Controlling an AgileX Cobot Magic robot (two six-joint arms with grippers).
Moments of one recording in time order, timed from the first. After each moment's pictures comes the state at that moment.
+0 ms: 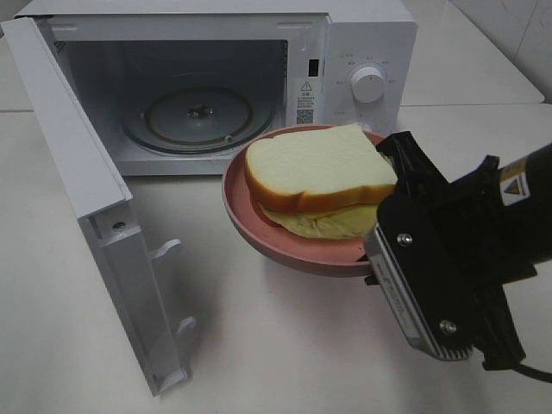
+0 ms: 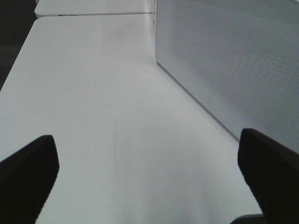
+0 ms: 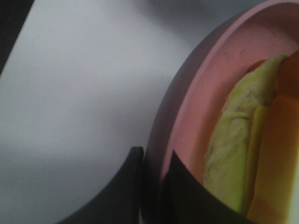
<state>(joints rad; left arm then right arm) -0.02 0.00 -0.50 -0.05 1.04 0.05 0.66 1.23 -0.61 0.21 0.38 -1.55</state>
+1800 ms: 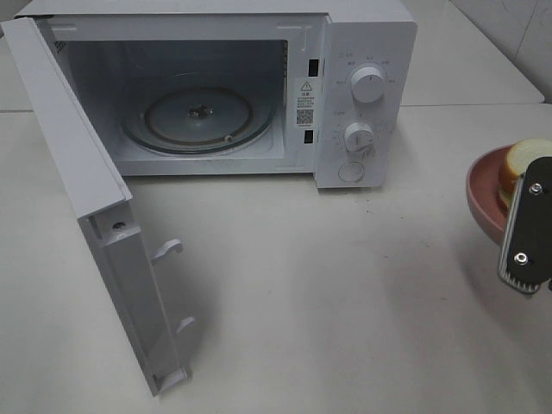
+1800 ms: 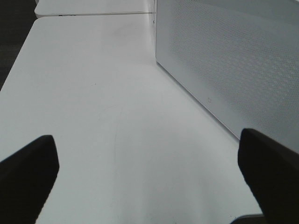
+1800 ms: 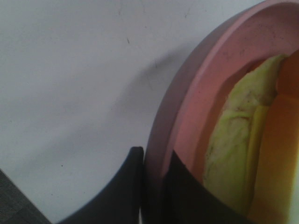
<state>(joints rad) -0.02 0.00 -0.50 -0.05 1.04 0.05 0.66 1.00 -0.49 -0.57 0.79 -0.13</state>
